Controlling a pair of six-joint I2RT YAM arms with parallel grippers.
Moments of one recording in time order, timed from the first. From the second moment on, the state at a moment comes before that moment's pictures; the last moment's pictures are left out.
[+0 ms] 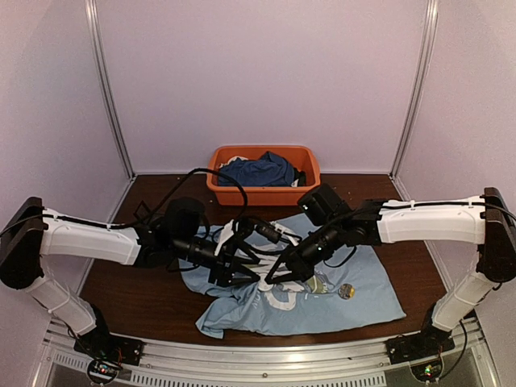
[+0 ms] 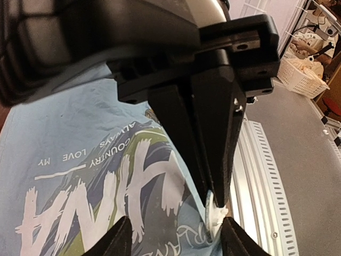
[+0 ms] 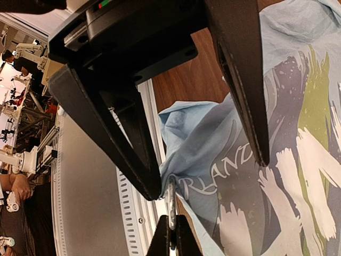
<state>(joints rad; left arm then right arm) -0.90 1.50 0.77 0.23 0.71 0.11 0.94 1.58 1.10 -0.36 -0.72 0.14</state>
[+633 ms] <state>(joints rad) -0.89 1.53 0.77 0.23 0.77 0.11 0.94 1.58 1.10 -0.37 -0.72 0.14</state>
